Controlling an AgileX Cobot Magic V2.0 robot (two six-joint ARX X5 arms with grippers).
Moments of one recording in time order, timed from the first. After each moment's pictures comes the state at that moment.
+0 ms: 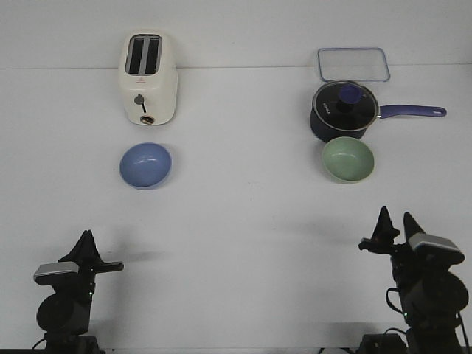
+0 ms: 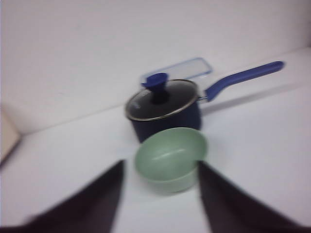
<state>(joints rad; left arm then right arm) -0.05 0.00 0.03 0.06 -0.15 -0.07 0.00 0.39 0.60 -0.36 0.07 0.34</state>
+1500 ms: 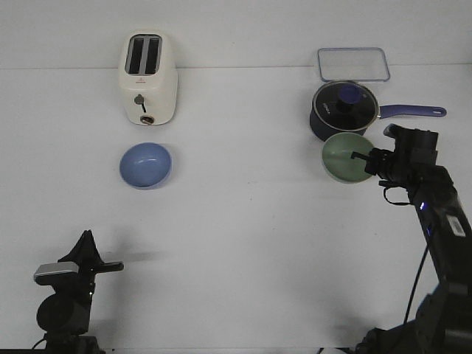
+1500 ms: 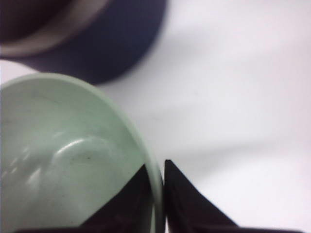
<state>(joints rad) -0.05 0.00 0.03 0.06 -0.15 -0.07 -0.19 1.55 1.23 -0.51 -0.24 0.26</state>
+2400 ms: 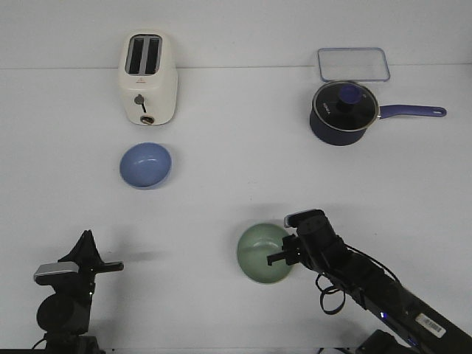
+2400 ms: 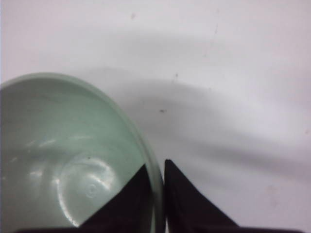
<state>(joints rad) -0.05 0.00 0.03 0.06 -0.15 -0.07 0.61 1.11 0.66 -0.42 -0.01 0.43</state>
